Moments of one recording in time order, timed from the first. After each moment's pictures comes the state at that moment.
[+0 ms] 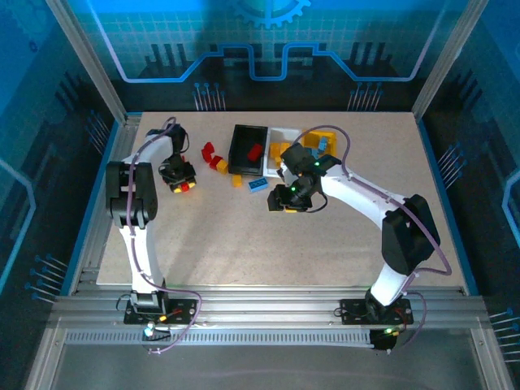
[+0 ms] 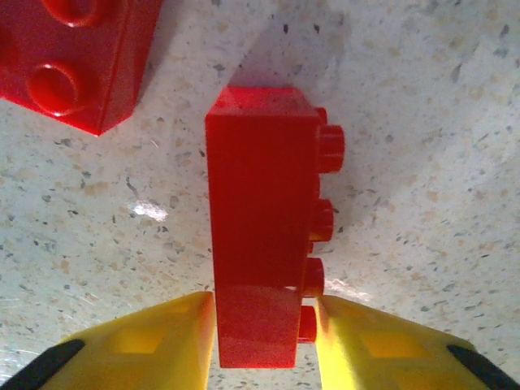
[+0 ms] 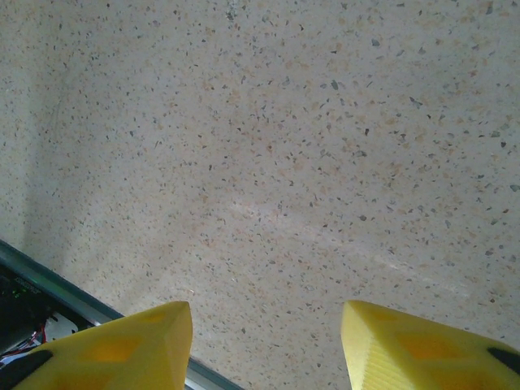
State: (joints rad) left arm 0.03 2.13 1.64 -1.06 0.02 -0.48; right arm 0.60 1.71 1.35 -0.89 -0.34 0.52
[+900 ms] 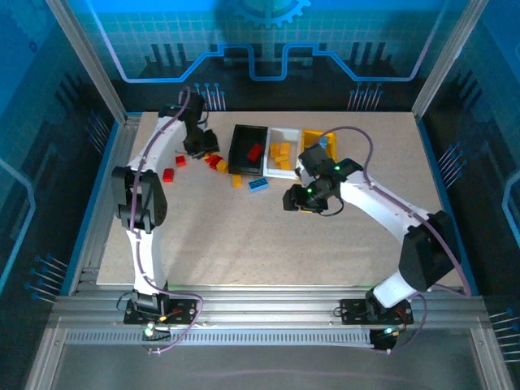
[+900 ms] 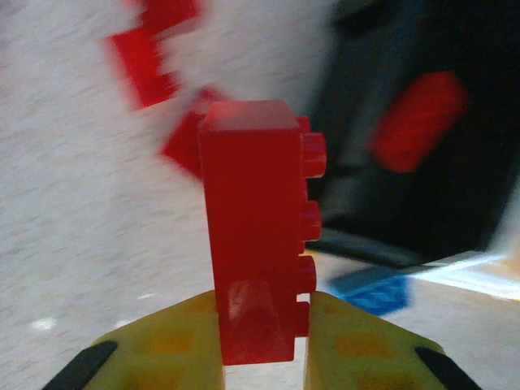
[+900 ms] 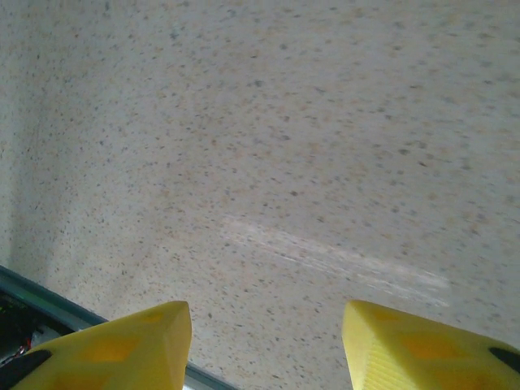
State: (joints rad) left arm -0.14 2.11 2.01 -1.09 0.21 -0.52; right arm 0.52 1.53 1.22 -0.90 -0.28 0.53
